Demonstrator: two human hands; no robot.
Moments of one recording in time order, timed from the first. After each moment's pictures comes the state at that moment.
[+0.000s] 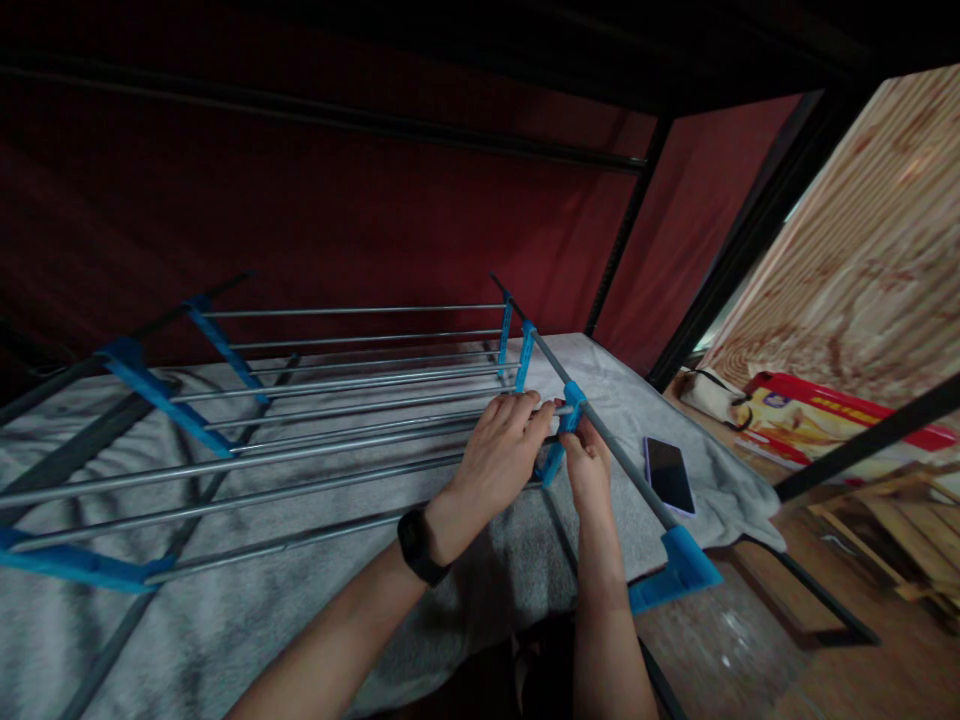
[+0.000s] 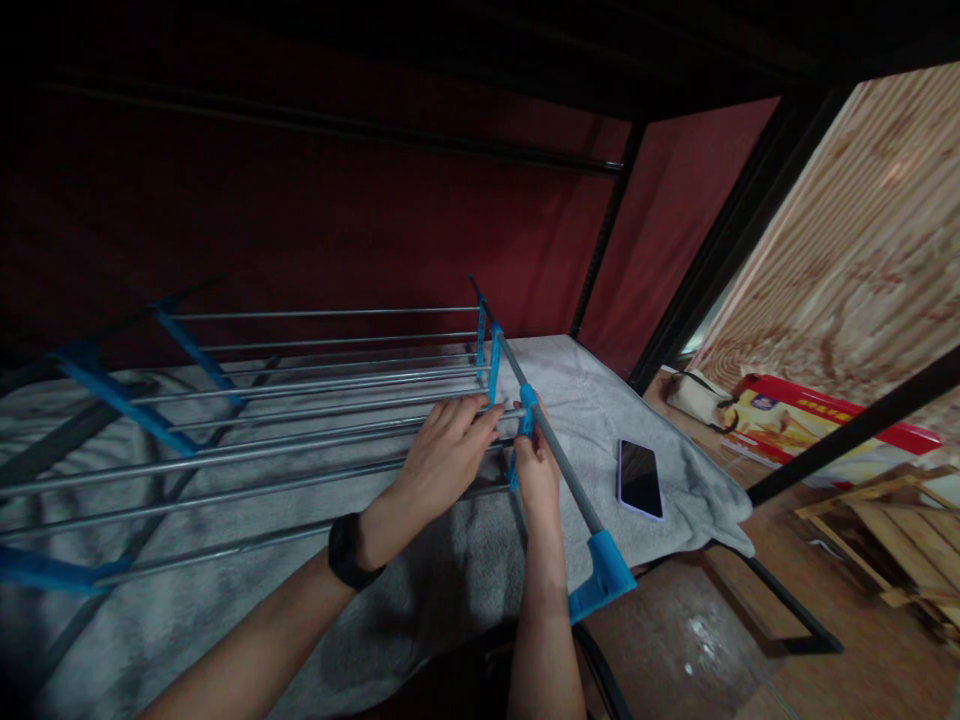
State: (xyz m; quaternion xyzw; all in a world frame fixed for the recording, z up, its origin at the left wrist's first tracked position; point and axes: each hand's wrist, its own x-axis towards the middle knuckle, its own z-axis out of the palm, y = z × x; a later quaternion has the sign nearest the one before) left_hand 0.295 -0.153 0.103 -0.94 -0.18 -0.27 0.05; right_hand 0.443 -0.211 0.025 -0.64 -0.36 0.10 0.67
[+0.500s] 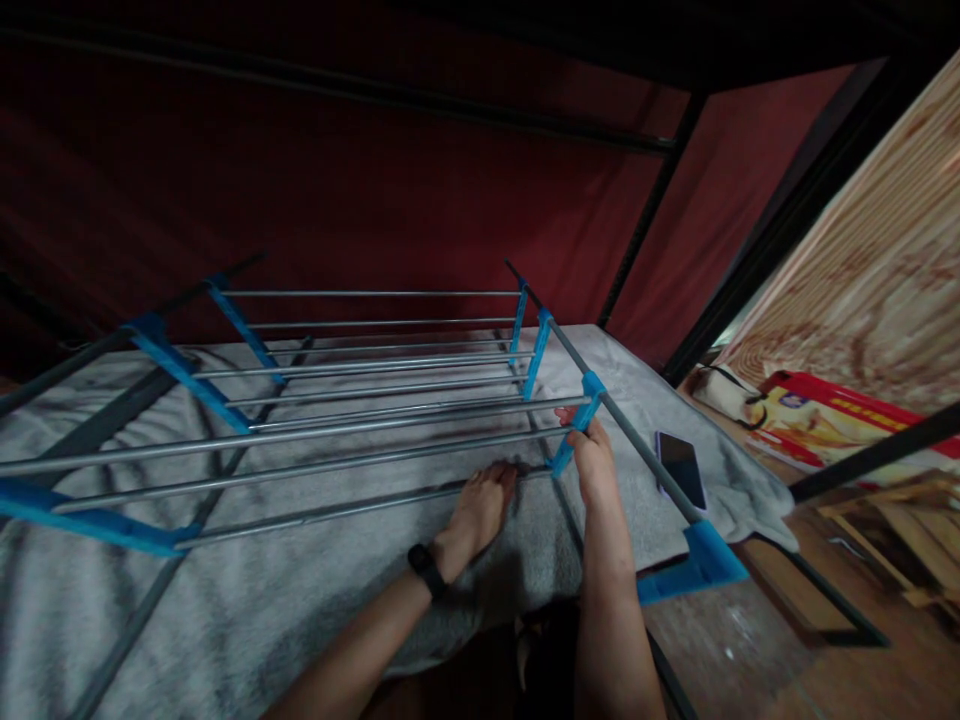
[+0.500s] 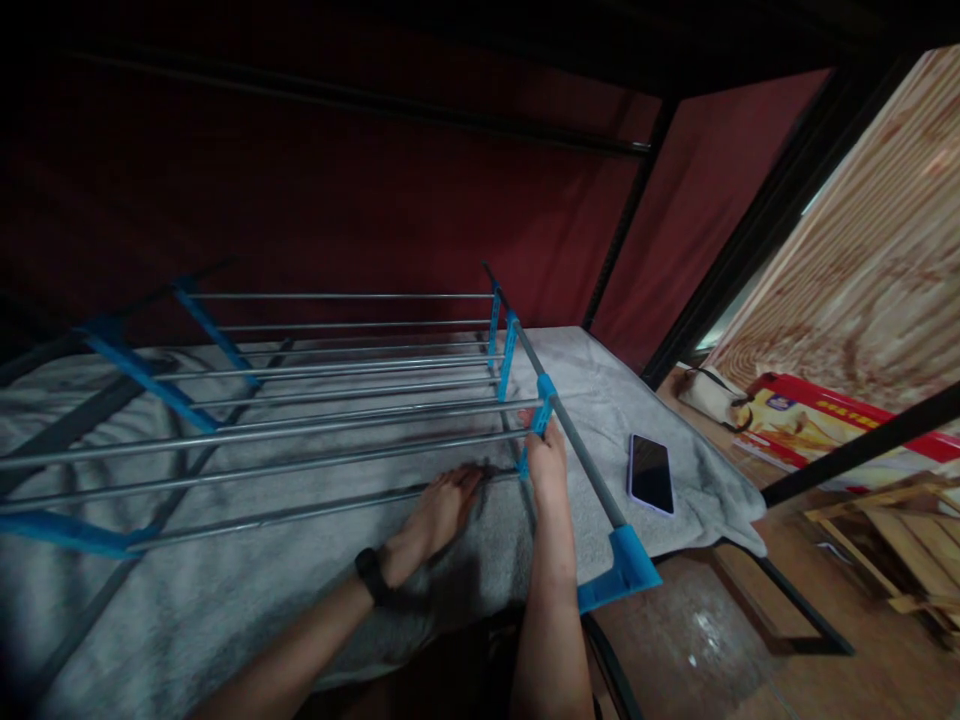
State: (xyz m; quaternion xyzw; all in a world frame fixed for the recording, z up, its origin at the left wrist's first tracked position) left_hand 0.264 -0.147 -0.048 -0.94 -0.27 -0.09 -0.17; right_hand 0.455 -0.200 -0.001 -0.66 -0.30 0.15 0.67
